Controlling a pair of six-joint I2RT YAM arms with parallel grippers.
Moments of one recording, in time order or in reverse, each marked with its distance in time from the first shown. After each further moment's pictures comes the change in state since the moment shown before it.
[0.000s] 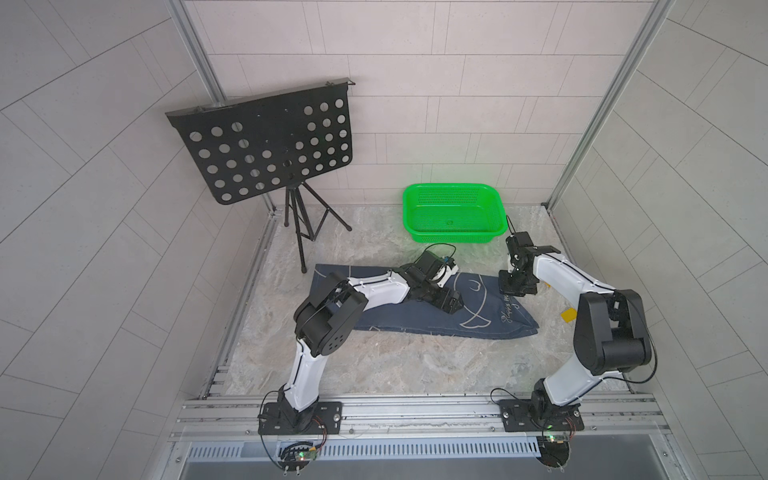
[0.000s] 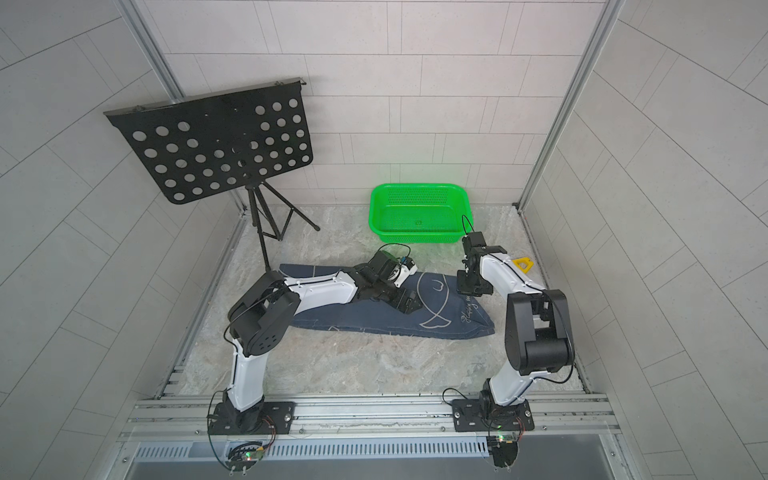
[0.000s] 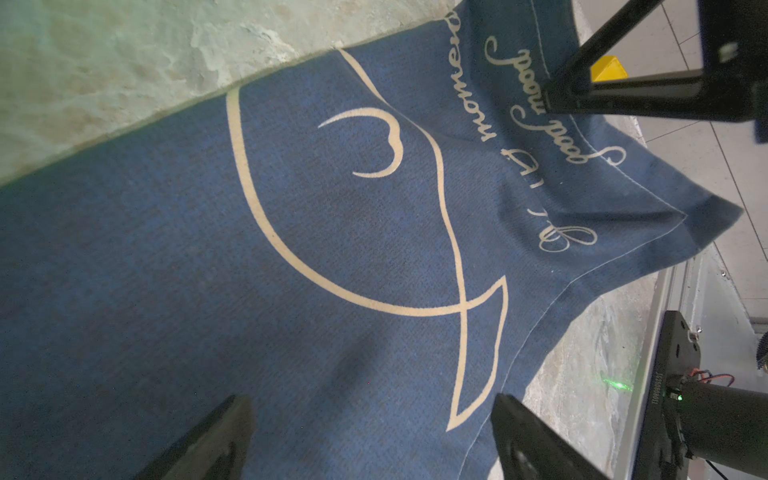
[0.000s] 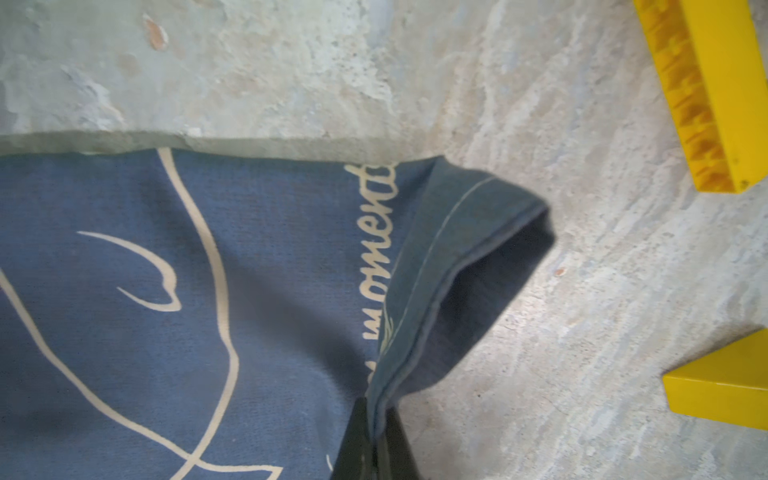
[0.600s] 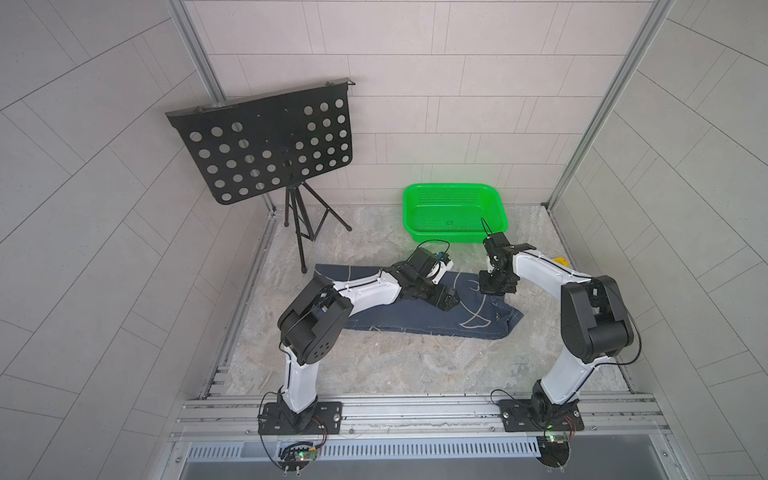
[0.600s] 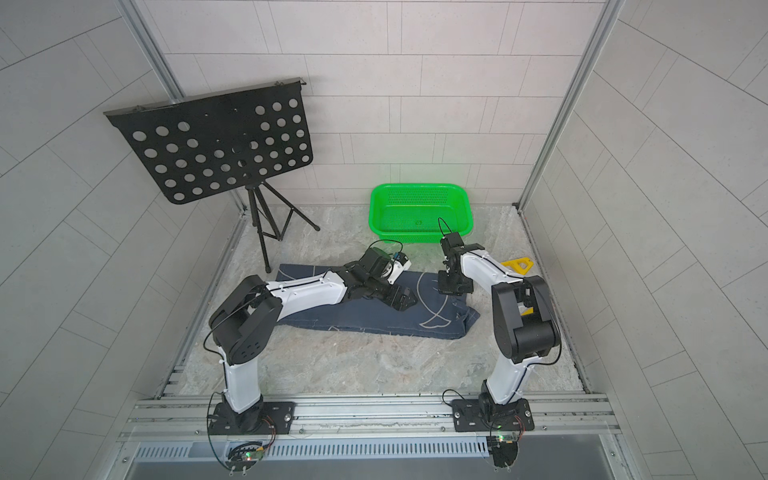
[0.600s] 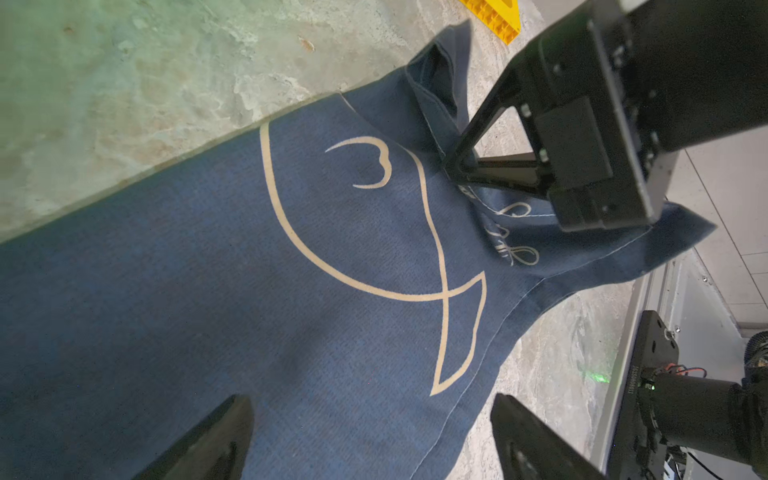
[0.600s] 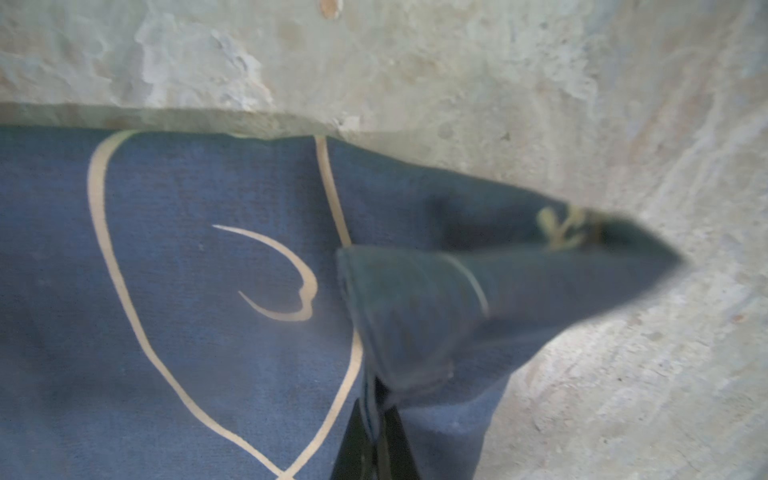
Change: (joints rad) left arm 0.021 -0.117 -0.076 -0.010 -0.018 0.003; right arm 0.130 0.107 0.045 0.039 -0.055 0.076
